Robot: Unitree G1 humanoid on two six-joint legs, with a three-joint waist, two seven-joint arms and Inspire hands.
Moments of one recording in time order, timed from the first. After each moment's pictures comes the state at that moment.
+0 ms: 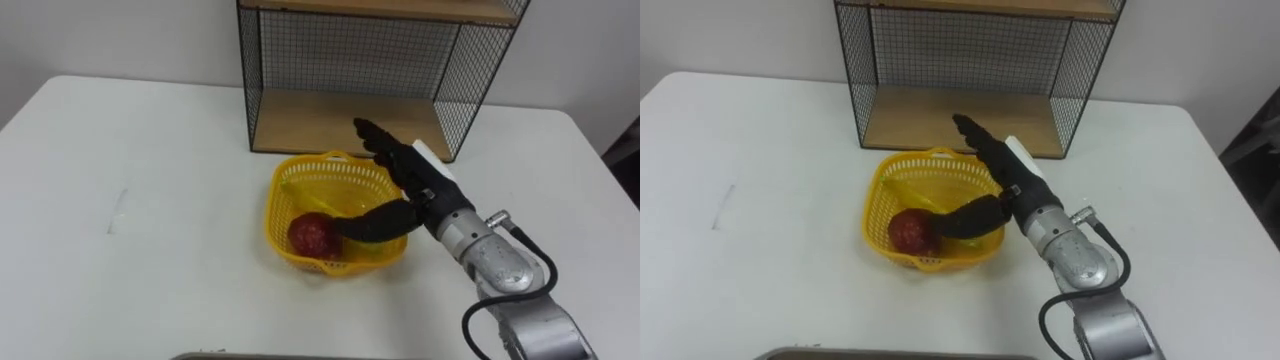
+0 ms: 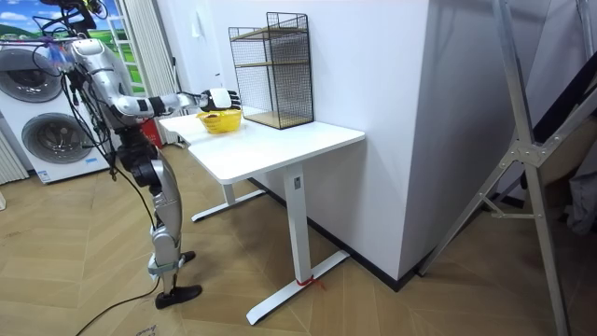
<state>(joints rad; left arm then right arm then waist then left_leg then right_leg) 0.19 0.22 -0.01 1.14 0.38 0.12 -0.05 -0.03 -0.31 0.18 0.03 0.05 0.06 0.19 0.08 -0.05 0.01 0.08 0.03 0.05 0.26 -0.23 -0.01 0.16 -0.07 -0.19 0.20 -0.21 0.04</state>
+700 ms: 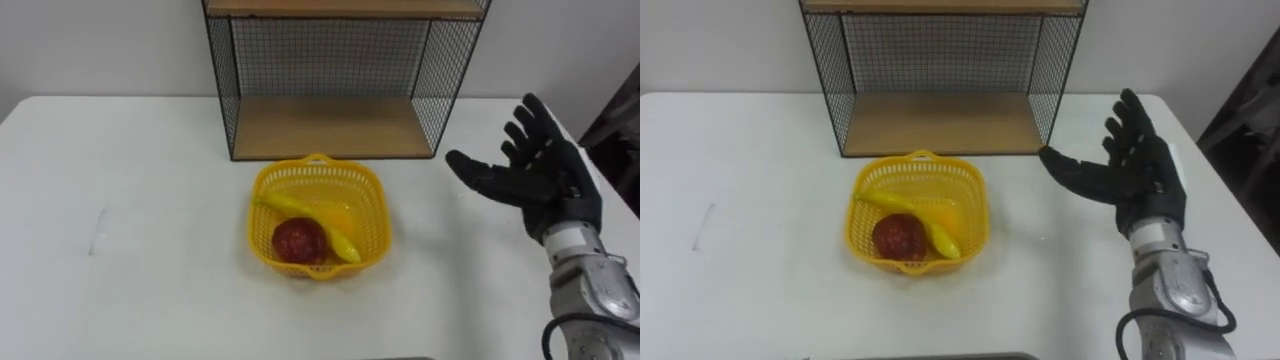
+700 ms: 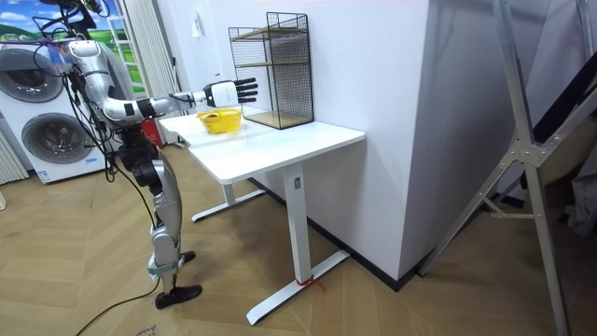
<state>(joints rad) 0.31 0.22 0.26 1.17 -0.19 0.10 0.15 0.09 -0.33 -0.18 -0.01 0.51 0.05 -0.10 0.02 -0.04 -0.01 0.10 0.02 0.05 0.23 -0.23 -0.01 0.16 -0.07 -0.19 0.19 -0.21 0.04</state>
